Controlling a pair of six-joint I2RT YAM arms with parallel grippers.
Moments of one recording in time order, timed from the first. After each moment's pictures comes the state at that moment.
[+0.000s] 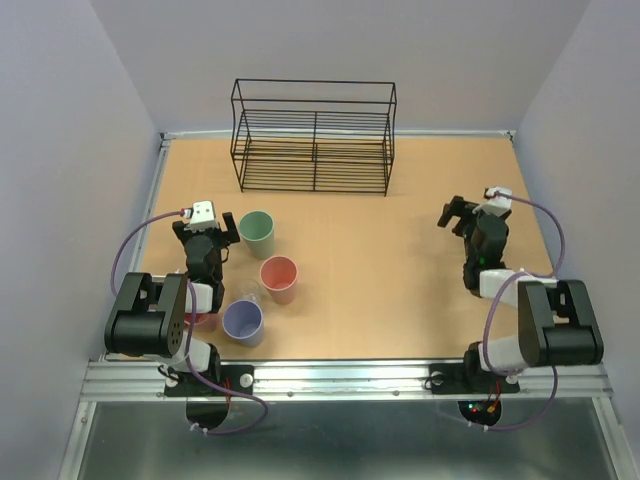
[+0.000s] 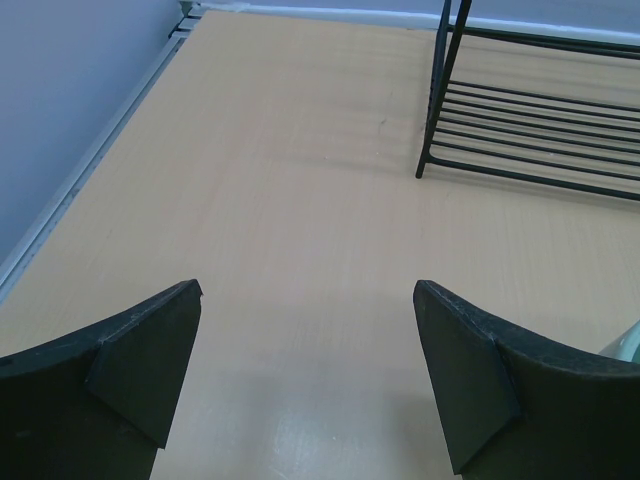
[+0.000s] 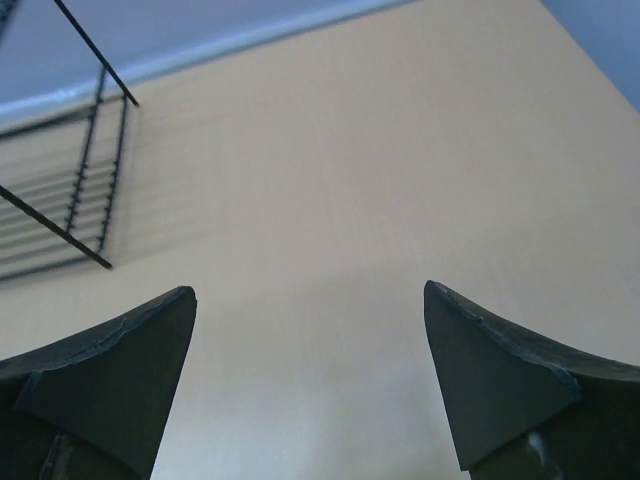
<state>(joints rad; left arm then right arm) -0.06 1.48 0.25 1.17 -0.25 -0.02 0.01 1.42 0.37 0.93 0.18 0.19</state>
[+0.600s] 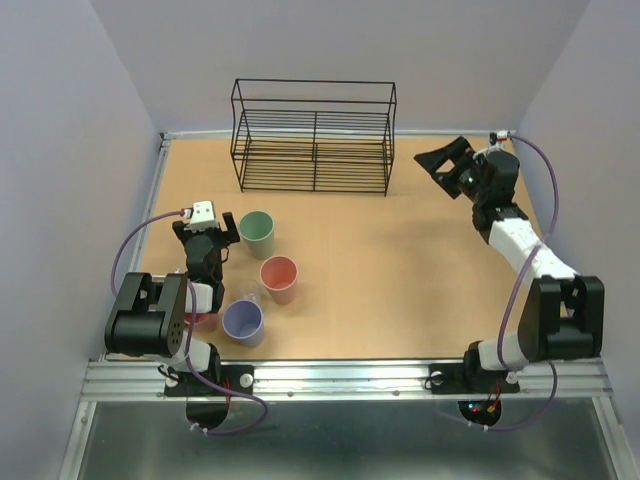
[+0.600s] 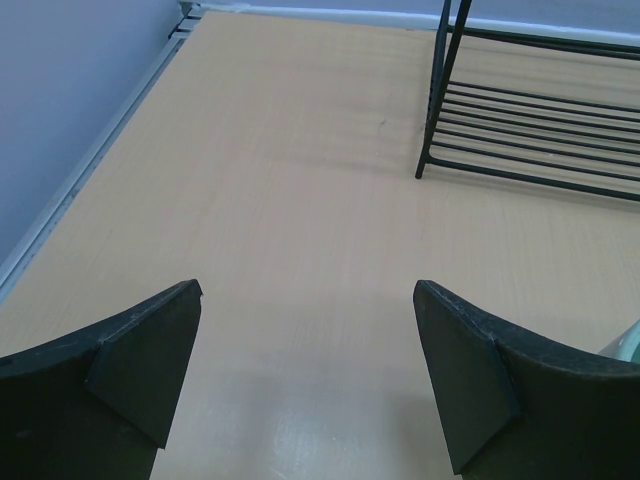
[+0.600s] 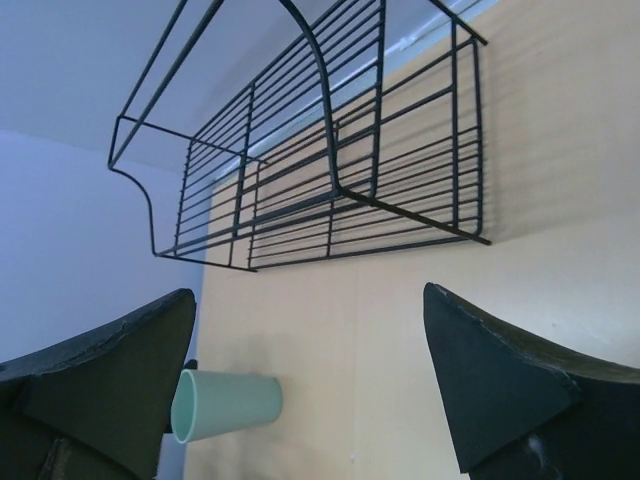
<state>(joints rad) -0.06 1.48 0.25 1.17 -0.25 -0.02 0.01 1.39 0.93 0.26 -0.38 0.85</state>
